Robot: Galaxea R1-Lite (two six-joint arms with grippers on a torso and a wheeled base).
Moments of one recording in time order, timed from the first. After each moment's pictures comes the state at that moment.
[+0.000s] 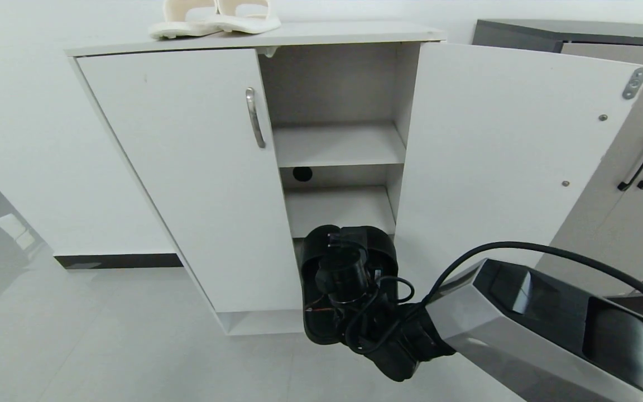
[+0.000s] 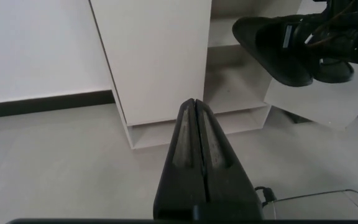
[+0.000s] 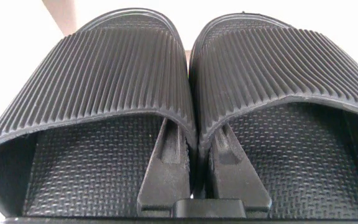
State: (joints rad) left arm 0.00 0.00 0.00 0.00 -0.10 0.04; right arm 0.90 2.47 -1.49 -0.77 -0.82 0.25
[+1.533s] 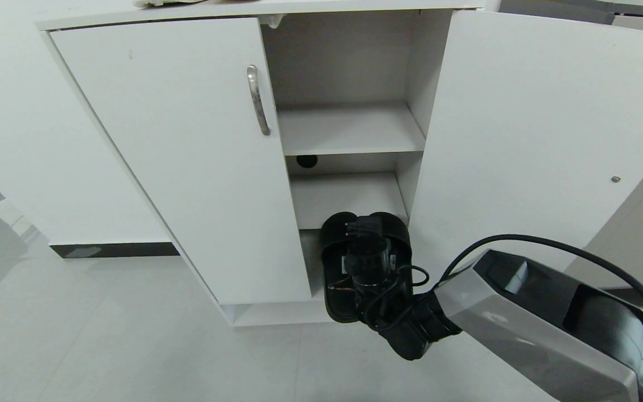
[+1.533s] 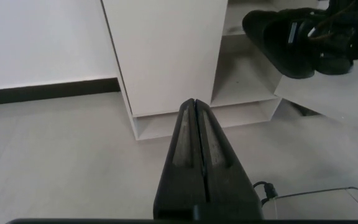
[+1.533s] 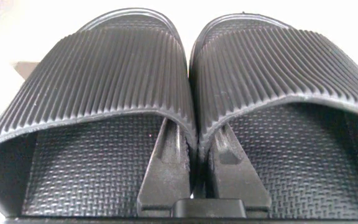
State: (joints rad) left arm 0.00 0.00 0.00 0.00 -0.09 0.03; right arm 0.80 2.51 -1.50 -0.92 -0.76 0.10
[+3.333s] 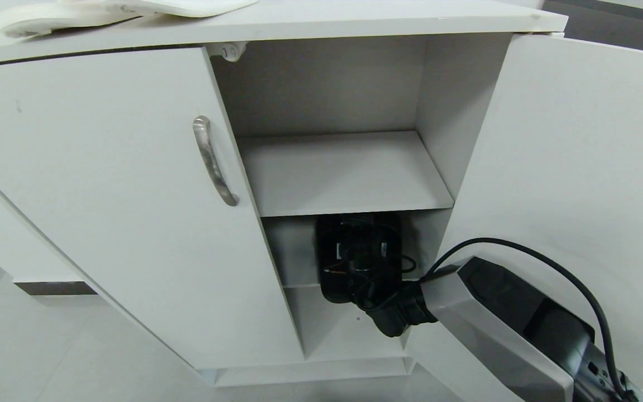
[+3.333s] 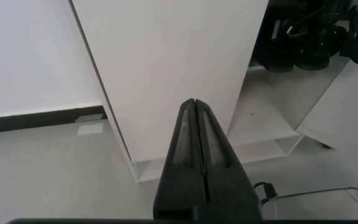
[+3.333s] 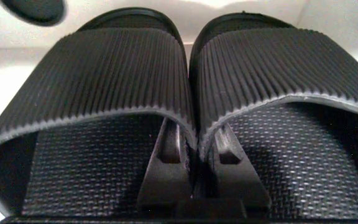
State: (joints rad) left arm 0.00 0.00 0.00 0.00 -0.09 0.03; right arm 0.75 2.68 -1.83 -0.82 -0.73 0.07
